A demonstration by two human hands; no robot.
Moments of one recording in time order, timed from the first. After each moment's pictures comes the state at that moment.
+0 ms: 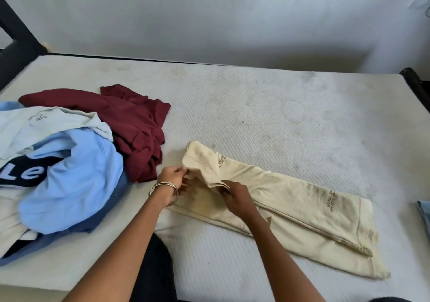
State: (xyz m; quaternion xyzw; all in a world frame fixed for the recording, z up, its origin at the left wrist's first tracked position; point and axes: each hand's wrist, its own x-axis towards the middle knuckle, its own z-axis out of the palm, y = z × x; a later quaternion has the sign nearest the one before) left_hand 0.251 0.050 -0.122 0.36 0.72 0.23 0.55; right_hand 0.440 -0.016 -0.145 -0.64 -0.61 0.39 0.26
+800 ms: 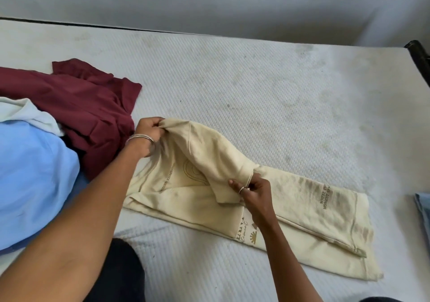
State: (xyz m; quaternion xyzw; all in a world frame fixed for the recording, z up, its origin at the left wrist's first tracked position) left_hand 0.280 0.179 -0.159 0.45 0.65 0.34 0.51; right_hand 0.517 -0.018 -0.187 -0.65 -0.34 0.48 0.48
